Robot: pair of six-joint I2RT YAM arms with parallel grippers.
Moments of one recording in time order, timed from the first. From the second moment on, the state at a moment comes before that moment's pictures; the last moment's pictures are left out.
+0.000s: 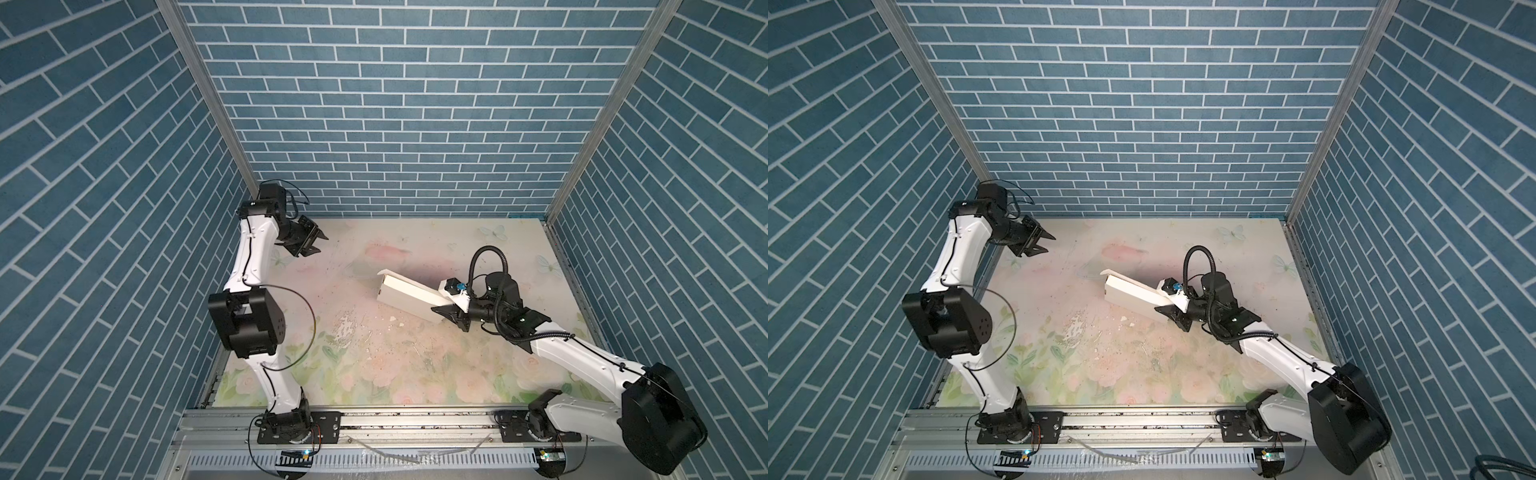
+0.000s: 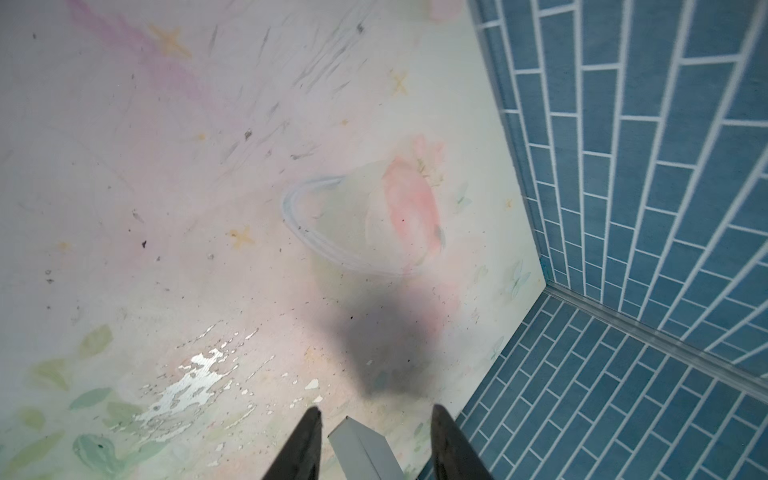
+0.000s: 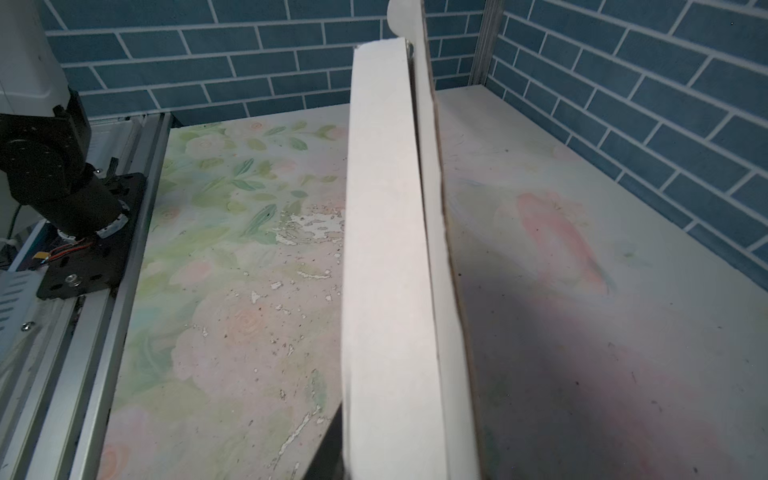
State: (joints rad) left arm 0.11 1.83 1.89 -1.18 0.52 -0.77; right arm 0.60 1.19 0.64 0.03 -0.62 -0.36
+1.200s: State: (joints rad) left arm -0.31 1.14 0.87 -0.43 0.47 -0.28; right arm 0.71 1.36 0.76 -0.17 -0.58 -0.36
